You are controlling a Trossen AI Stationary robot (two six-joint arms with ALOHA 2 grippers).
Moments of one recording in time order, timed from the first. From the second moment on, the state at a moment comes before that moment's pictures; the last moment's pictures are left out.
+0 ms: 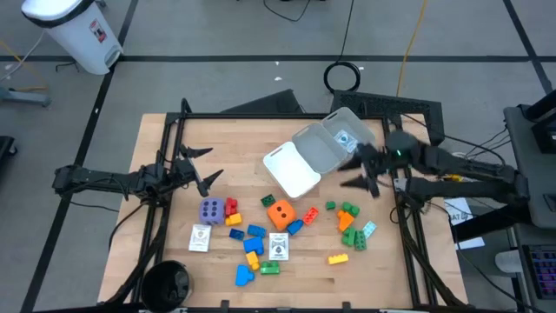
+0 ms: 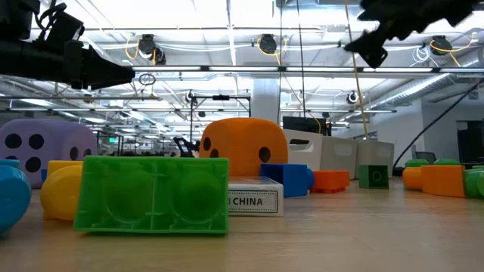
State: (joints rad) left arm -0.03 0.28 0.02 0.32 -0.52 0.20; right arm -0.24 0.67 0.61 -0.25 -0.45 0.22
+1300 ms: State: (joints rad) left arm -0.15 0.53 0.38 -0.29 -0.01 -1.02; right arm -0.01 0.53 0.13 0.75 -0.45 0.23
